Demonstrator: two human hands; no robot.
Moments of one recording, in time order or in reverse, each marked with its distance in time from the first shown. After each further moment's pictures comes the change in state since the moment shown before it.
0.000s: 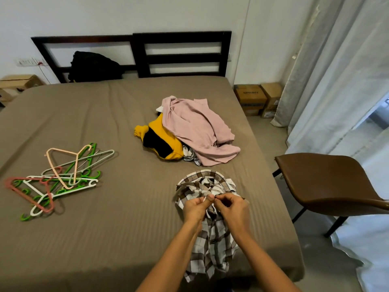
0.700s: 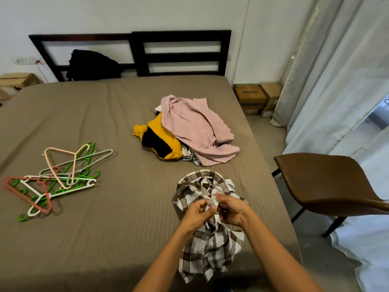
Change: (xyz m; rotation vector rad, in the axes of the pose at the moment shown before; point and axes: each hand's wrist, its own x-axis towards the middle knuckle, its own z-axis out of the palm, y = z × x) left_hand 0.002 -0.010 -0.019 0.228 -0.405 0.108; right_hand 0.039 -0.004 -0.005 0.662 -0.449 0.994
